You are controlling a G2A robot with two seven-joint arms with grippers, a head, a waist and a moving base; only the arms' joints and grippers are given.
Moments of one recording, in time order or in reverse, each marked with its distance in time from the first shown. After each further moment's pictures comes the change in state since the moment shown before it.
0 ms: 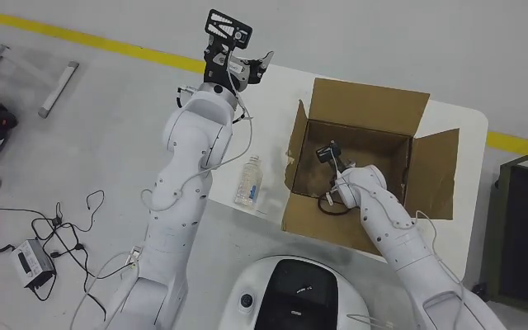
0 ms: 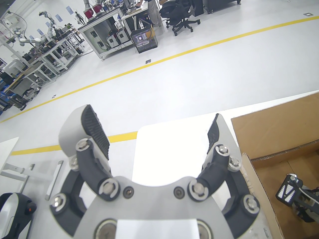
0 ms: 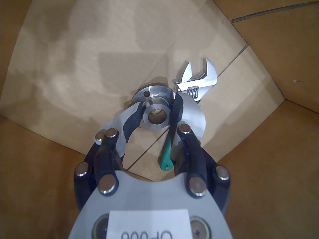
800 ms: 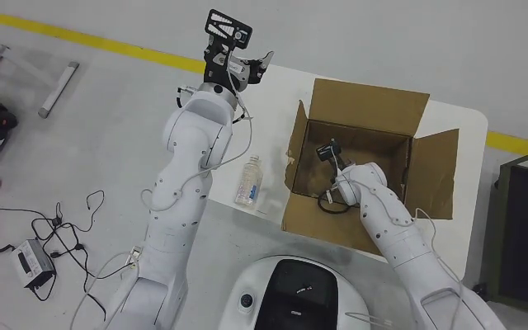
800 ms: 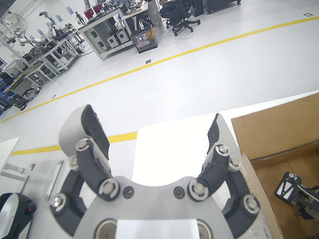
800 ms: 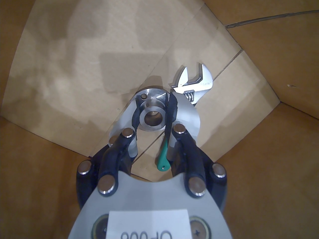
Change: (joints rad) left arm 0.000 0.000 0.000 0.000 0.000 0.000 0.000; right arm 0.012 -0.016 0.017 0.043 -0.015 -0.022 0.000
